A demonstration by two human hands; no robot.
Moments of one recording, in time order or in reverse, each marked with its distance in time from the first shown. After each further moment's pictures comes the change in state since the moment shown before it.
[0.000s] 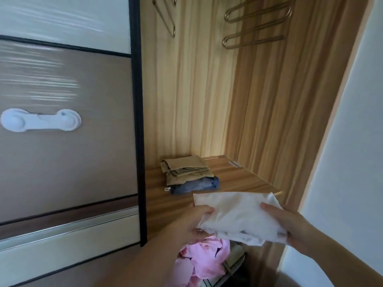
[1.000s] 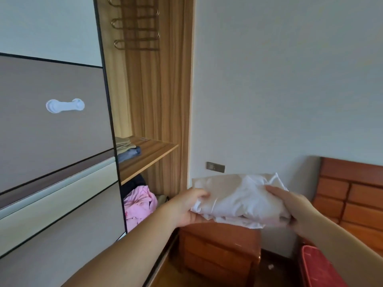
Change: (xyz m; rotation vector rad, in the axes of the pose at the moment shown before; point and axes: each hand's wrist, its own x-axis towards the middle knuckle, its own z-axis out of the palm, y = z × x) left_hand -0.358 -0.129 -0.048 0.333 -0.800 -0.156; right_hand -0.540 0.069 0.079 0.211 0.861 0.000
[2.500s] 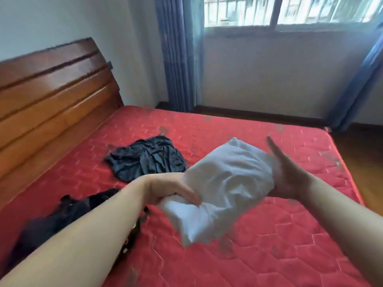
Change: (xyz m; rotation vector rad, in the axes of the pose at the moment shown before) left_hand -0.166 -0.526 0.789 1.153 -1.914 -0.457; right_hand -0.607 0.274 -0.717 0.768 0.681 -0.081
